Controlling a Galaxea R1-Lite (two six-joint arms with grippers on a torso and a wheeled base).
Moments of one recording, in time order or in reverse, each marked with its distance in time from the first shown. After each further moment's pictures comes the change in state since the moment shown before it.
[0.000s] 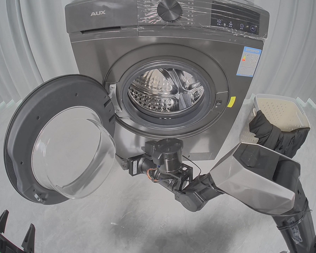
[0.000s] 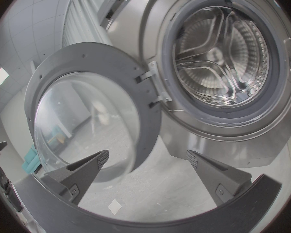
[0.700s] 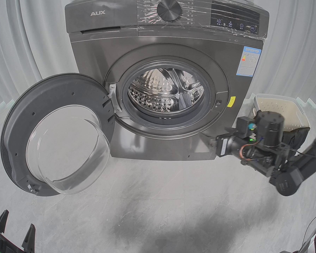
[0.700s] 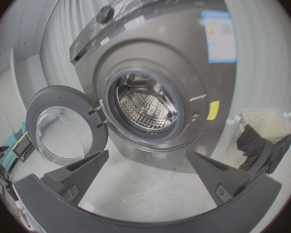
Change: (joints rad) left arm 0.001 0.000 0.000 0.001 -0.003 0.007; right arm -0.300 -0.621 0.711 -0.056 -0.016 -0.130
